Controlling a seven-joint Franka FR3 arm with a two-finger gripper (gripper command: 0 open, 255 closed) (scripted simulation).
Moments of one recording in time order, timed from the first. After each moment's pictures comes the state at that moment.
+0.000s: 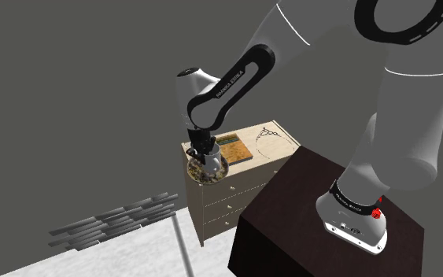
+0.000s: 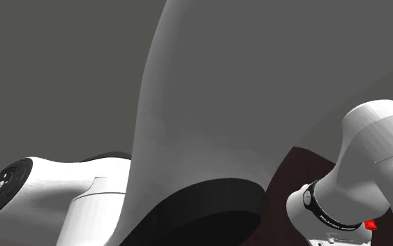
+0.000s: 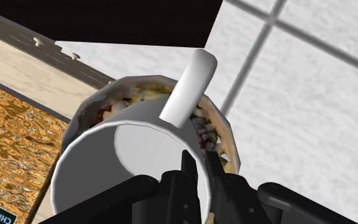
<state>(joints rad) 0.27 0.31 0.12 -2.19 0.01 2.33 0.39</state>
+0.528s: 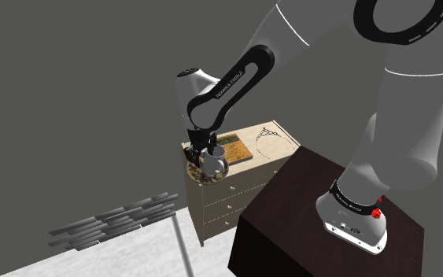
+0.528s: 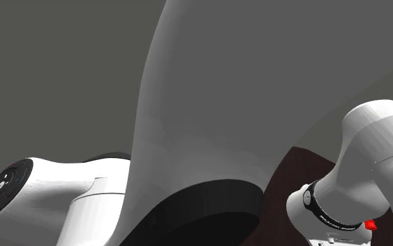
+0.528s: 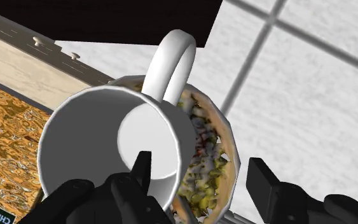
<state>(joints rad) 0.27 0.31 0.12 -2.19 0.01 2.33 0.39</state>
